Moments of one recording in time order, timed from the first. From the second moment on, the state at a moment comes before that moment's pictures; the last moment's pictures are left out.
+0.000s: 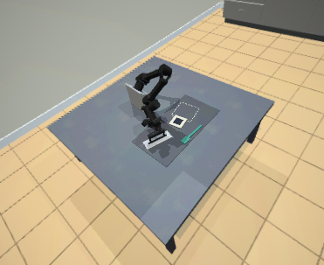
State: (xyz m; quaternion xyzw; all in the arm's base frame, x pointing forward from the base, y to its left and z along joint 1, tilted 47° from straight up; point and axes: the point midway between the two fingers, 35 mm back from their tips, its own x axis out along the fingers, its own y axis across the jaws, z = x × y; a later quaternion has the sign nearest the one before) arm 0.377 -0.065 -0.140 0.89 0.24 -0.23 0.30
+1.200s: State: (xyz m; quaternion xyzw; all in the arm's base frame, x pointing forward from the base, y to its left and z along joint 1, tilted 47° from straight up) arm 0.397 -0.055 -0.154 0.90 0.24 -0.23 0.30
